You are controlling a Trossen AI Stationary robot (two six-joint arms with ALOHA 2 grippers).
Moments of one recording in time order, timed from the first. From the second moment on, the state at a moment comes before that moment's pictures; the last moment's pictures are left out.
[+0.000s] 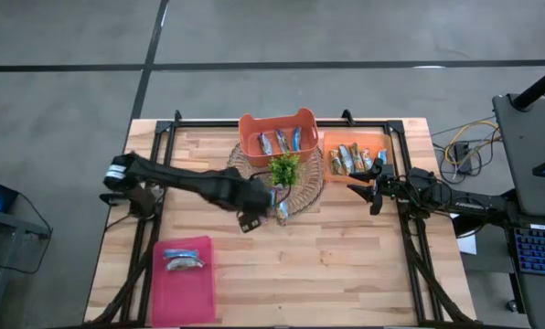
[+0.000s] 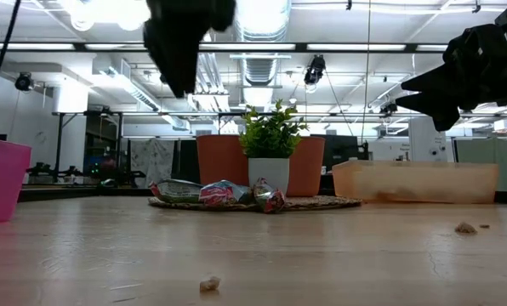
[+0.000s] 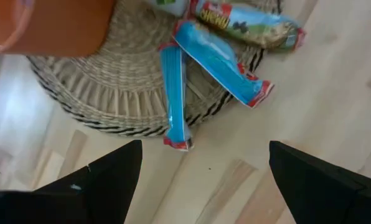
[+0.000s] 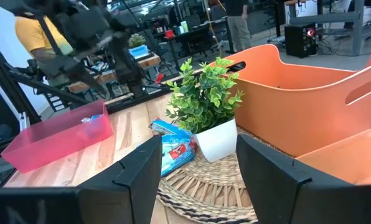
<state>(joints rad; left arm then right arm) -0.17 1.72 1.60 -1.27 -0.32 -0.59 -0.19 0.06 0.02 -0.01 0.03 0.31</state>
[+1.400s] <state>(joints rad) 0.02 1.80 1.15 -0.76 -0.20 -0.49 -0.19 0.06 0.02 -0.01 0.03 0.31</state>
